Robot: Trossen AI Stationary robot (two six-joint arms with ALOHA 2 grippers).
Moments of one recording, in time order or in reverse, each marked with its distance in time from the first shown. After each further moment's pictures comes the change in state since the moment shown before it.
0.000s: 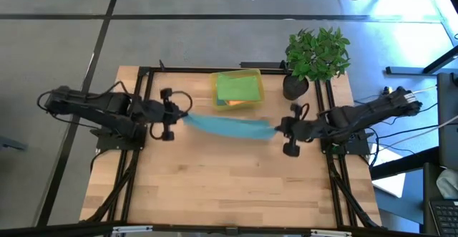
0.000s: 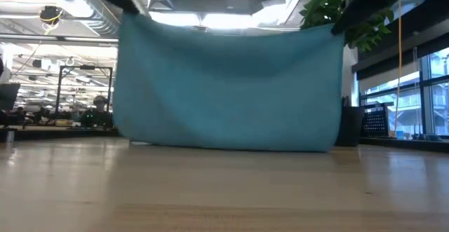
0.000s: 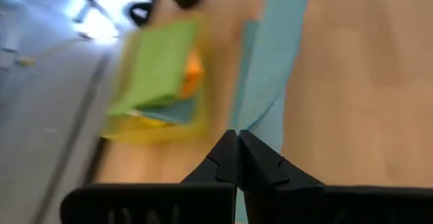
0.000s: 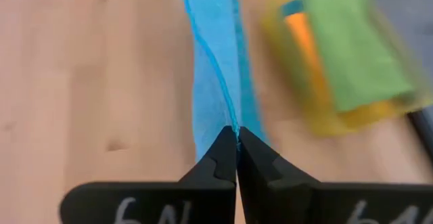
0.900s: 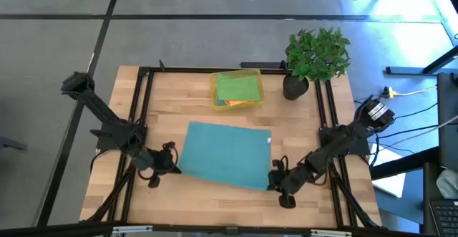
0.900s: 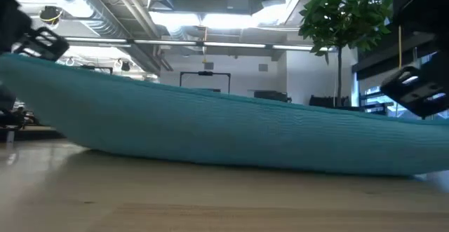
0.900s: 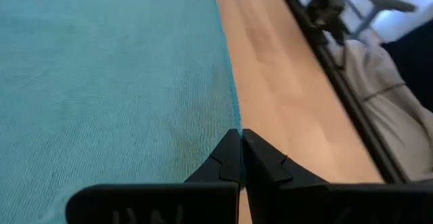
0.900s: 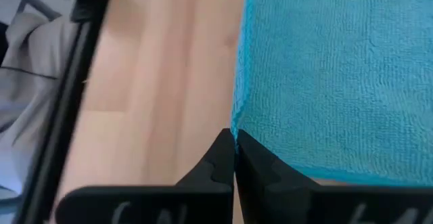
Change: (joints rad) left arm -0.608 0.059 -0.609 0.762 0.098 -0.559; right arm 0.380 0.515 -0.277 0.828 -0.278 0.349
